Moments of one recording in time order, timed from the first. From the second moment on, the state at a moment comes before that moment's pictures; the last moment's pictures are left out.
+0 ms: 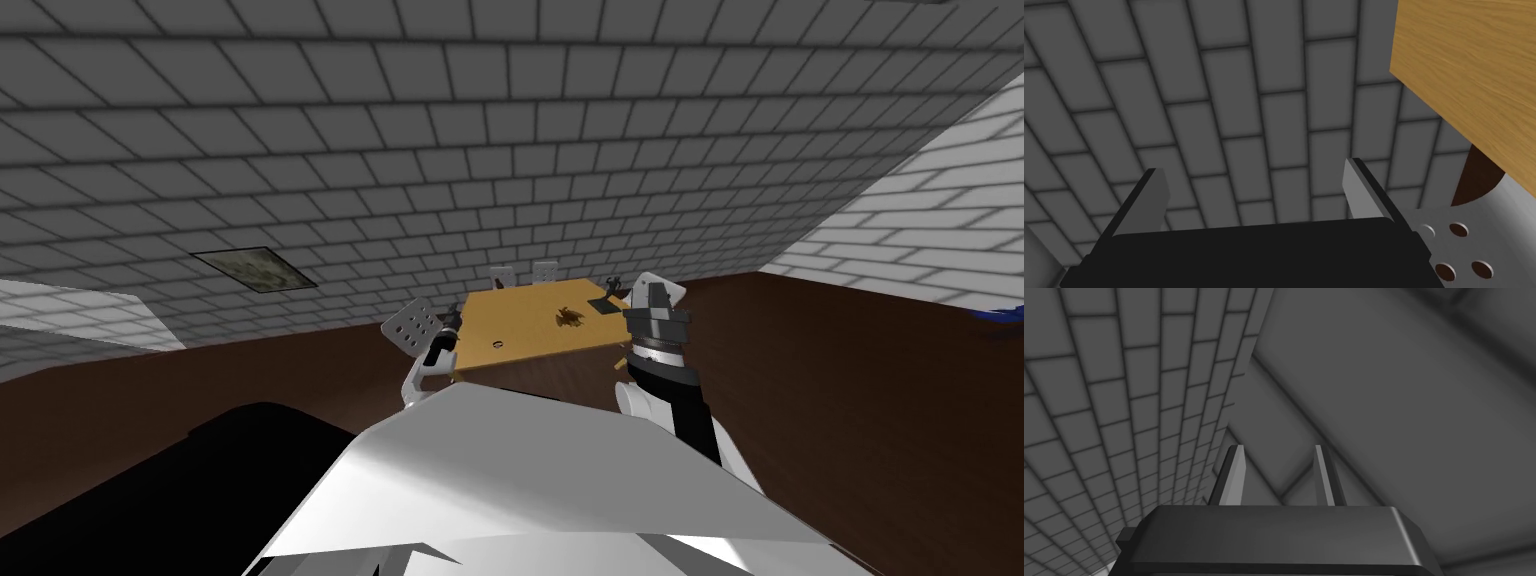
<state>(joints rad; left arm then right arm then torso) 0.30 0.16 0.24 -1.91 -0.02 0.04 0.16 0.46 0.00 -0.04 -2.31 0.08 -0.48 -0.04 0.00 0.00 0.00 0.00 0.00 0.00</state>
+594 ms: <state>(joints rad) 0.25 0.15 0.31 -1.80 -0.01 0.22 0.21 0.46 0.00 -0.04 -2.31 0.08 -0.48 -0.04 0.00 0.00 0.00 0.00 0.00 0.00</state>
